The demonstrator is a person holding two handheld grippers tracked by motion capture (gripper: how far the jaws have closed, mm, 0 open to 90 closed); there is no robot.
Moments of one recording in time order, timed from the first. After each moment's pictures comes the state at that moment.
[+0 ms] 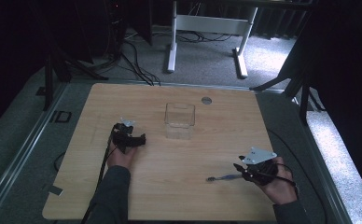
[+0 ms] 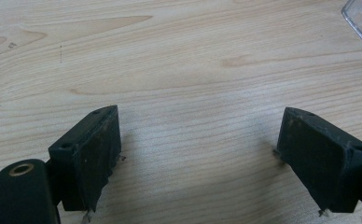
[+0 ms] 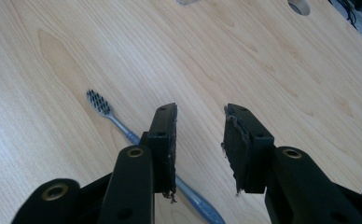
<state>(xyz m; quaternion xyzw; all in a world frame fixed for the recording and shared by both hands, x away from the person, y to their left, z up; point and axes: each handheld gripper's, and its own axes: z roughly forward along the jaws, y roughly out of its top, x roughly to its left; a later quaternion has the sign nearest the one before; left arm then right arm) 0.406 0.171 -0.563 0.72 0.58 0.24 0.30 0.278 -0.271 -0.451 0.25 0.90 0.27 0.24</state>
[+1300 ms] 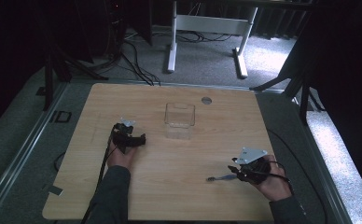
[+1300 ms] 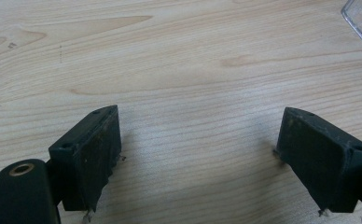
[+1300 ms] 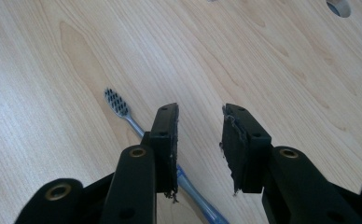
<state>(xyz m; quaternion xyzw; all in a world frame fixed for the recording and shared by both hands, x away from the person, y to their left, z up) 0.406 0.171 -0.563 0.72 0.58 0.24 0.30 0.287 -0.259 -0.460 0.22 0.92 0.26 0.20</state>
